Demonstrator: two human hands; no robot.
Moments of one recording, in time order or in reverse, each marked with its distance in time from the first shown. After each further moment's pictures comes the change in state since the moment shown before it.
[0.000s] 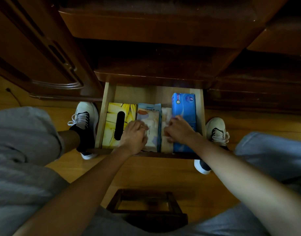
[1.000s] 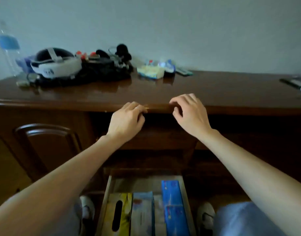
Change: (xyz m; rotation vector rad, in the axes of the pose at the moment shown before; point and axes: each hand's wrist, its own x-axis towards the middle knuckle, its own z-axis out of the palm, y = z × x) left_hand 0.044 0.105 -0.409 0.160 0.887 0.331; right_hand -0.164 0.103 -0.359 0.108 1.324 0.333
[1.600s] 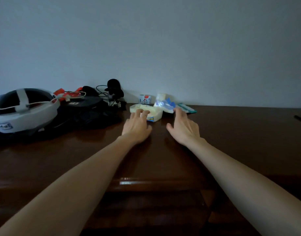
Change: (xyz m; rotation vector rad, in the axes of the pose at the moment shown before) left_hand 0.229 -0.078 0.127 0.005 -0.330 -0.284; right_hand 0.185 0.103 0.113 -0.148 -0.301 0.416
